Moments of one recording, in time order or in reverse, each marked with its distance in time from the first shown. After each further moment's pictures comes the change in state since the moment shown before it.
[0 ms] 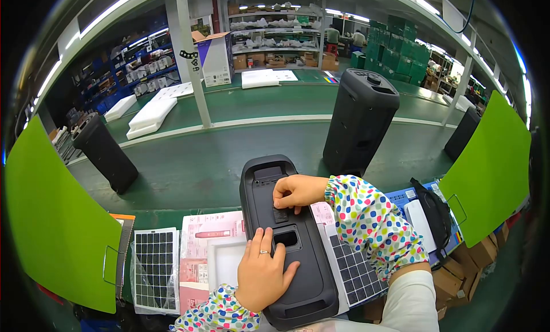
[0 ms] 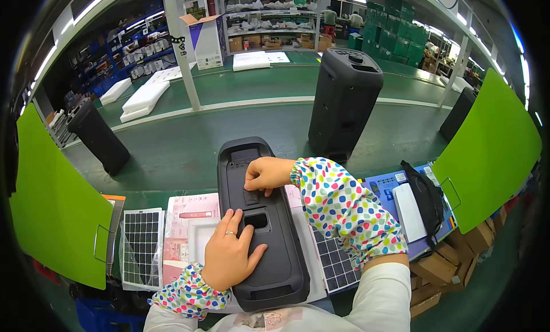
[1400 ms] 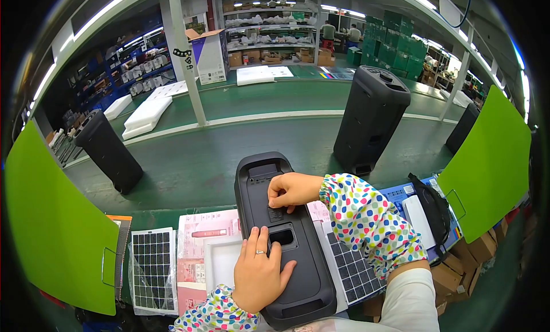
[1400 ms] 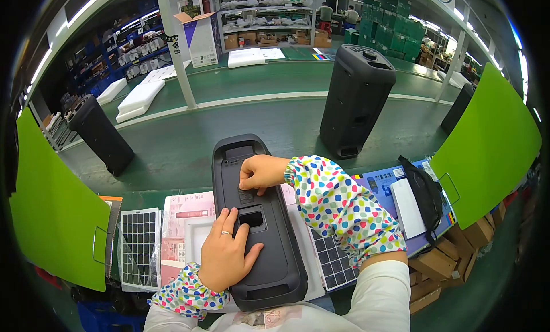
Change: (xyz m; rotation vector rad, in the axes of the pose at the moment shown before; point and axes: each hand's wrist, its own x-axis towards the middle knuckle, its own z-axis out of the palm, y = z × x) left_hand 0.000 0.001 0.000 0.011 -0.019 -0.004; right_hand 0.004 0.008 0.003 0.028 0.029 -0.020
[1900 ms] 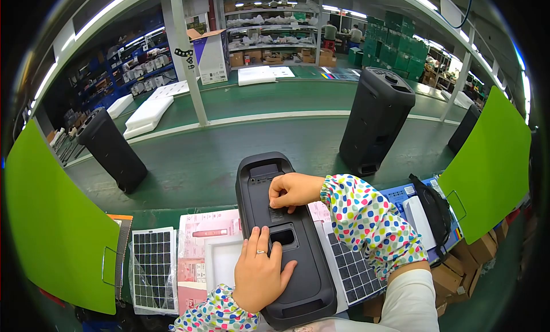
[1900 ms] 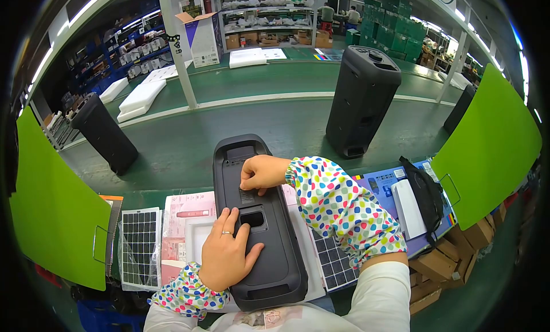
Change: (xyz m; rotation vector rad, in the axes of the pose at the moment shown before) left_hand 0.001 0.000 -0.002 -0.006 -0.006 0.000; right_hand -0.001 -0.001 0.001 0.012 0.003 0.005
